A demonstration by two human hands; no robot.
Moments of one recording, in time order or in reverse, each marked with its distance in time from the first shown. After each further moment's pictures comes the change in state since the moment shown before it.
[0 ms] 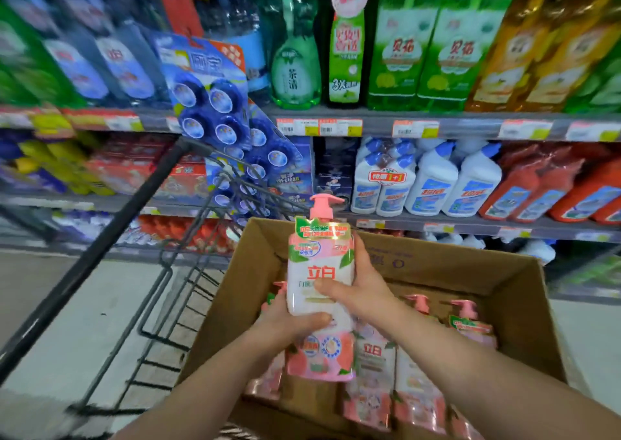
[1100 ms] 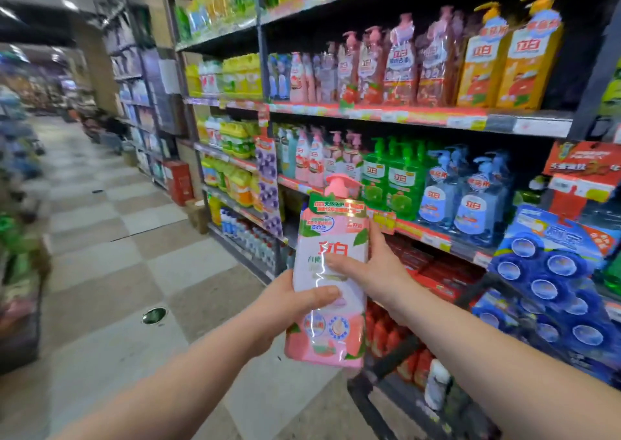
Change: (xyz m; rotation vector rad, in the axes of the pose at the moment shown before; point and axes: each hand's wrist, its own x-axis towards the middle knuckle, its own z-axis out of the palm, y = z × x) left_hand -0.384 -0.008 -0.302 -0.118 0.664 0.563; right_hand -0.118 -0.228 0.446 -0.112 -0.575 -0.581
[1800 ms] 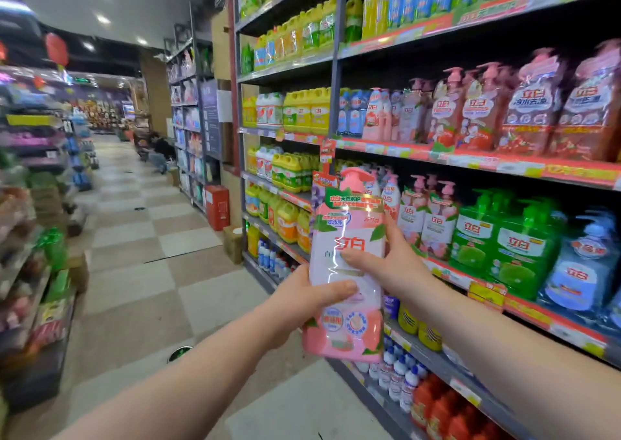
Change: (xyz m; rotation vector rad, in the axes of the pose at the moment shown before) left_hand 0.110 0.028 -0.233 -0.021 0.095 0.152; right_hand 0.217 -0.021 0.161 -0.040 -0.073 -0.151
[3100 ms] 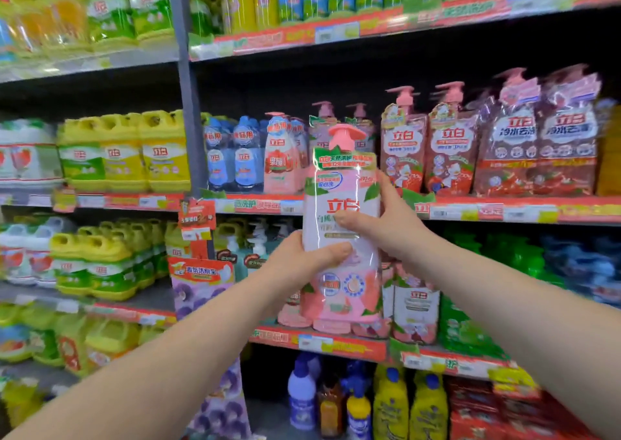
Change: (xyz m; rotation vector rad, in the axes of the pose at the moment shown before) left_hand 0.543 0.039 -0.163 -0.012 -0.597 0.304; right_hand 0.453 0.051 -0.033 -0.295 0.612 -0.050
